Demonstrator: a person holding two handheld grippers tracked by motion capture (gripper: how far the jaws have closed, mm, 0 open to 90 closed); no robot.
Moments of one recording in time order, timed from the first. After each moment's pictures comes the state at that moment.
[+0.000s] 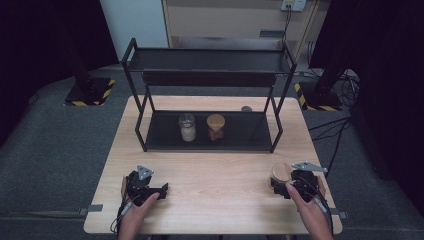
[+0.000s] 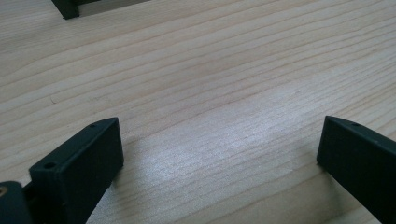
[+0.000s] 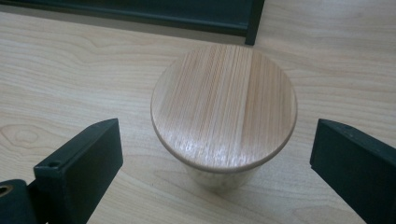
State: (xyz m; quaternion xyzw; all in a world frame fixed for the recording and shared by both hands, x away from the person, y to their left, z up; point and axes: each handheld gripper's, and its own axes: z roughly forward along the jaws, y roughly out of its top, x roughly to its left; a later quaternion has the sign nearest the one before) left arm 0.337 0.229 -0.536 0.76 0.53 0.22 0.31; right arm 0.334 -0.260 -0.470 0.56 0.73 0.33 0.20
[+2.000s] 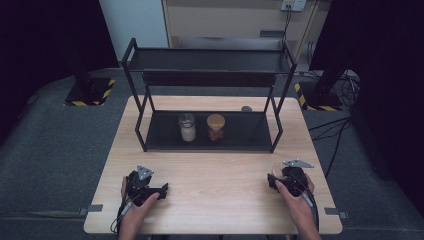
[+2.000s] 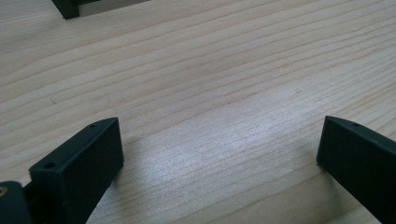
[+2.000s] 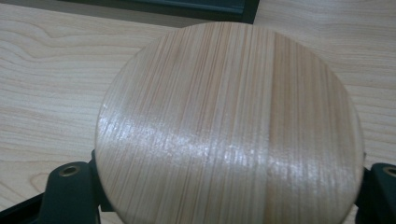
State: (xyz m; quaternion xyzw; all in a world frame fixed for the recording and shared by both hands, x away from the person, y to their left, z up) left arm 0.337 0.229 -0.536 0.76 0.53 0.22 0.31; right arm 0.360 -0.247 -0.501 0.57 0.73 0.30 0.22
